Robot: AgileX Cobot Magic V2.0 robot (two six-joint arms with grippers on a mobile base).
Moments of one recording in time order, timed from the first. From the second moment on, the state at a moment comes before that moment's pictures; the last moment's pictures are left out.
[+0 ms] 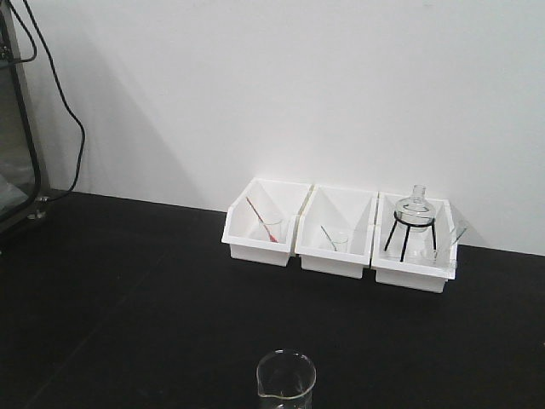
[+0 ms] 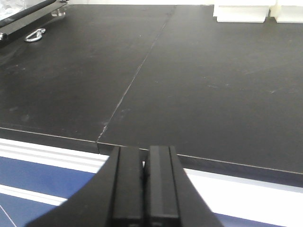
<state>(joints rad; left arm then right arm) -0.07 -0.01 0.03 -0.02 0.01 0.05 -0.03 0.46 -0.33 -0.68 -0.20 0.58</state>
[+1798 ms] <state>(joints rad) -0.07 -0.01 0.03 -0.02 0.01 0.05 0.48 1.72 -1.00 -1.08 -0.23 0.84</state>
